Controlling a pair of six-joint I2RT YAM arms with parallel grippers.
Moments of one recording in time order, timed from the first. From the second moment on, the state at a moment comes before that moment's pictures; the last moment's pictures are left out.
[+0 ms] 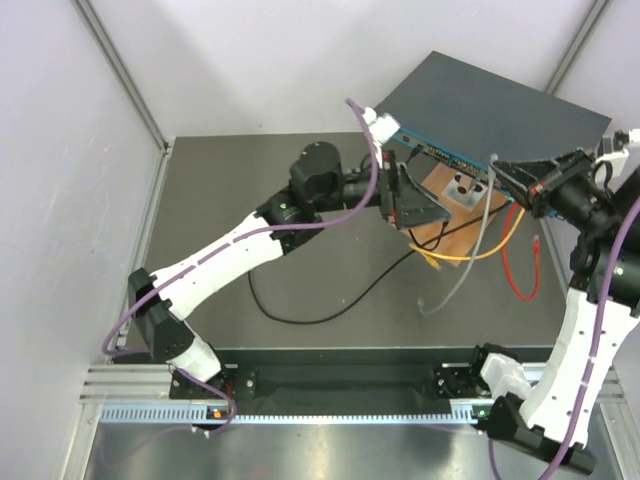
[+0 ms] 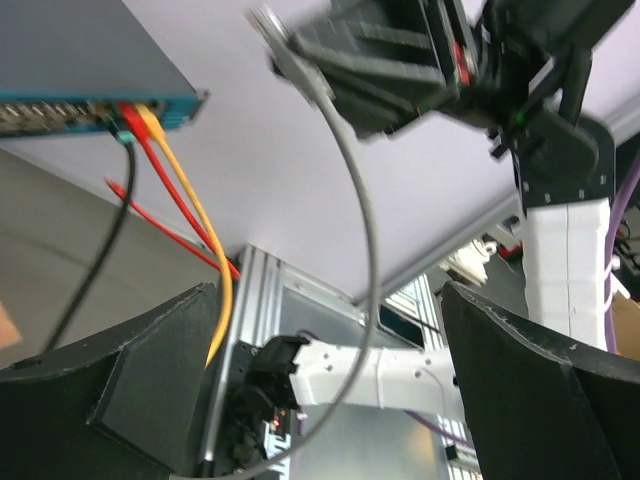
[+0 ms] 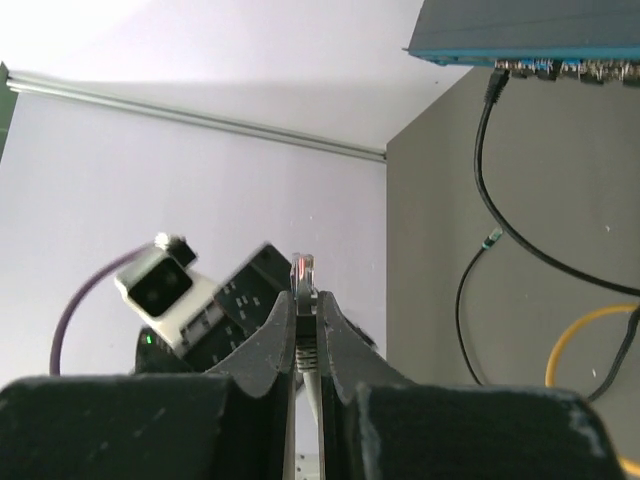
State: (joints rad) left arm -0.90 1.57 1.61 0.13 0.59 -0.77; right arm -0.43 0.91 1.51 -0.76 -0.89 1.10
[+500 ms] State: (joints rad) left arm -1.05 1.73 1.83 -0.03 0.56 -0.71; right arm -0.21 1.02 1.53 -0.54 -0.72 1.24
